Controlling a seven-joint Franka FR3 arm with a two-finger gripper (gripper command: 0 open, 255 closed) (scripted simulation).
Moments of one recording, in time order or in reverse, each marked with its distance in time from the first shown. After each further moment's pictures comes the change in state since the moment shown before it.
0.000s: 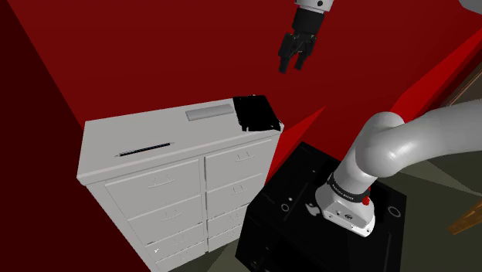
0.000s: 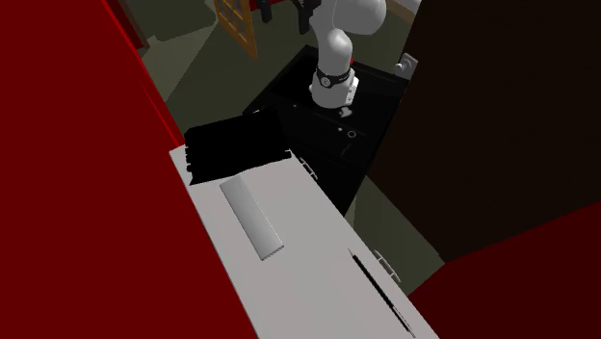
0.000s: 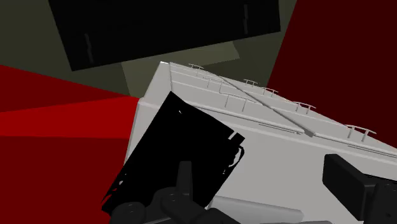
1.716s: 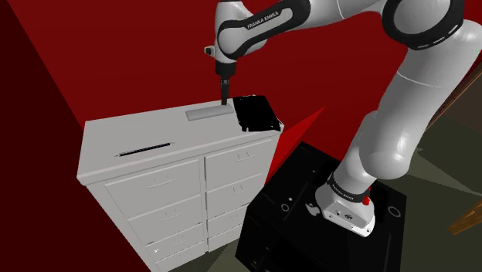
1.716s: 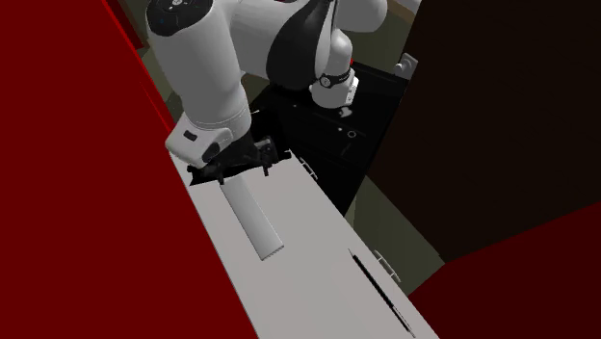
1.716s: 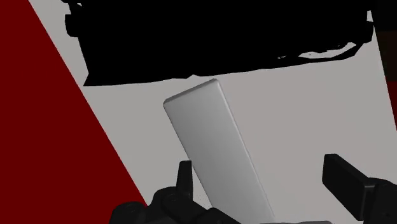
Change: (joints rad) arm 0.179 0.832 -0.077 0.275 -0.065 0.532 -0.802
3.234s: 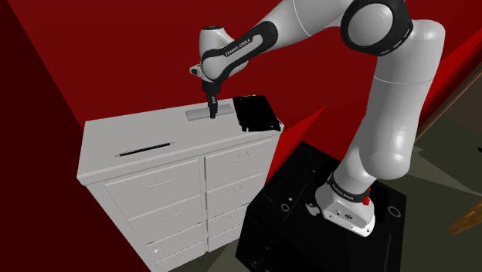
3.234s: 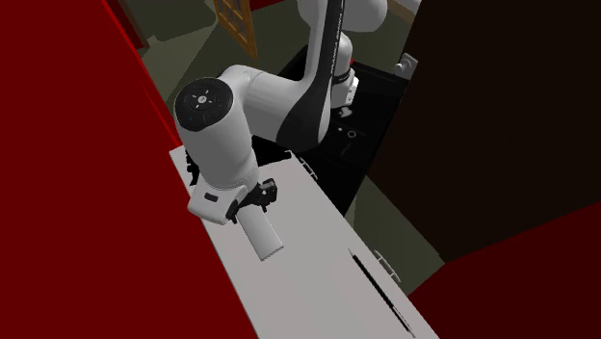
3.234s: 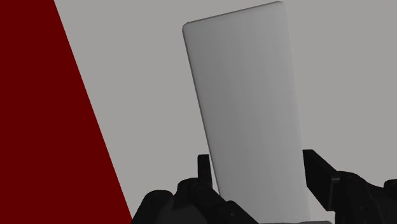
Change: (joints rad) arm 0.013 0.223 0.031 0.090 -0.005 0.138 -0.134
